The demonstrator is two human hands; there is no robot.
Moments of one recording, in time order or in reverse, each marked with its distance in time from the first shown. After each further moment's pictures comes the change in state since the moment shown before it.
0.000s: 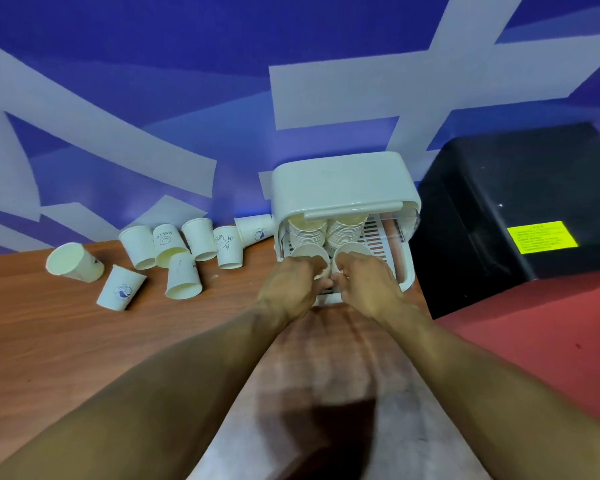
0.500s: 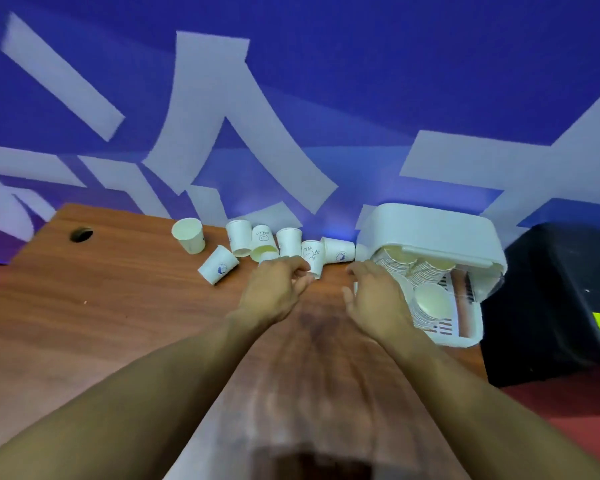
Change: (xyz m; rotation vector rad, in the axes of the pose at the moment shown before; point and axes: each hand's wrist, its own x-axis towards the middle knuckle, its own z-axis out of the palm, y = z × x) left_hand -0.121 -0.103 -0.089 -0.168 0.362 -0.250; right_hand -0.002 -0.149 -0.011 0.017 0.136 -0.187
